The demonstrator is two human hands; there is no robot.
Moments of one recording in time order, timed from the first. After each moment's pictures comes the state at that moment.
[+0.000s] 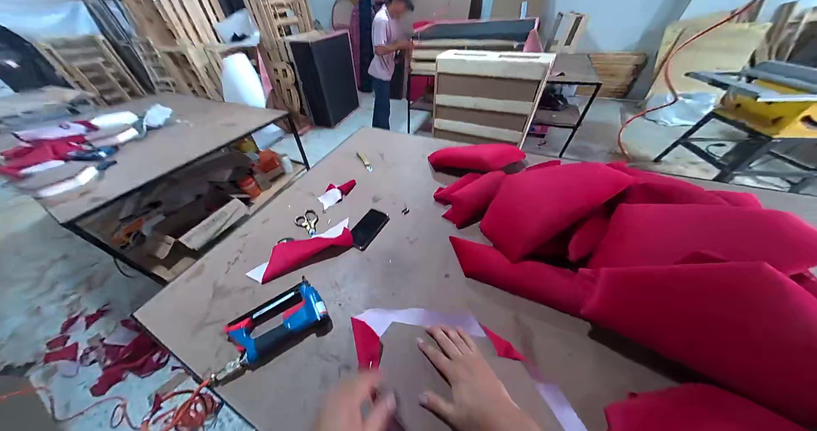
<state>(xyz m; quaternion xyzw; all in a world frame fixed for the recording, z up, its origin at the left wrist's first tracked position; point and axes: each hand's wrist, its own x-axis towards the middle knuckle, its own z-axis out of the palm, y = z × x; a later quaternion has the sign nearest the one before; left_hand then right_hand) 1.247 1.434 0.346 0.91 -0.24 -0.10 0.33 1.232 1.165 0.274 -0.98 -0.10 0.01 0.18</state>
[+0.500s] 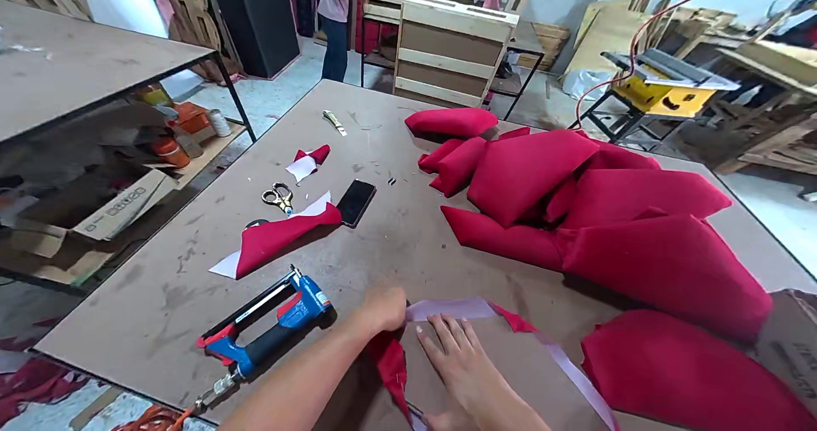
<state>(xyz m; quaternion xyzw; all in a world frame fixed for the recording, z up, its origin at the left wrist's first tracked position) 1.432 1.362 0.297 0.83 -0.39 -0.40 0.05 1.226 1.260 0.318 -0.99 -0.01 0.12 0.07</state>
